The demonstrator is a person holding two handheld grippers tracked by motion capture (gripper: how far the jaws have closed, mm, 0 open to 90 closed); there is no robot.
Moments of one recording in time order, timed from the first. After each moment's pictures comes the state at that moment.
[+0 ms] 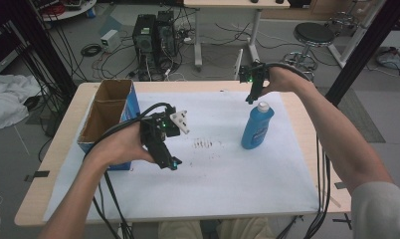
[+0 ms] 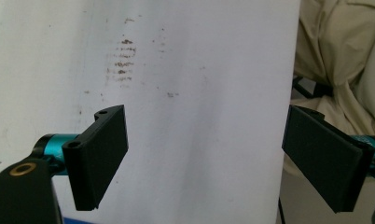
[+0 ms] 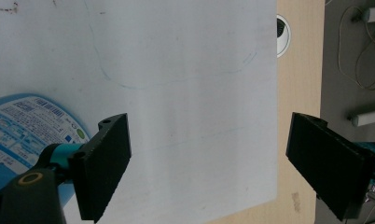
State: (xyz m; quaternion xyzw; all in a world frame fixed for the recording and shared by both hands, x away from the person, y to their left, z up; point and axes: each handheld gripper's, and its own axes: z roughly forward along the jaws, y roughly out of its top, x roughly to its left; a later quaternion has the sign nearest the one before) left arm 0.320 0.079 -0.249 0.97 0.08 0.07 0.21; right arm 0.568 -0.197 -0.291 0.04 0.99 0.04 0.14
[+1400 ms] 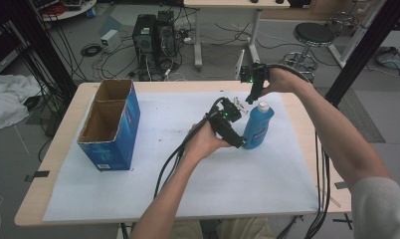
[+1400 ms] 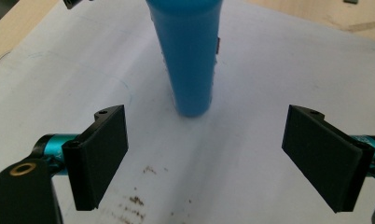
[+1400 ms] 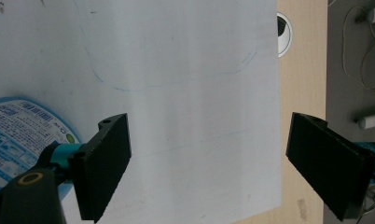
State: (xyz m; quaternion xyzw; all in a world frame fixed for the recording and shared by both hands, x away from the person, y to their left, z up) left arm 0.394 -0.062 -0.317 0.91 0.22 0.10 0.34; right arm 0.579 -0.203 -0.302 0.04 0.99 0.06 0.13
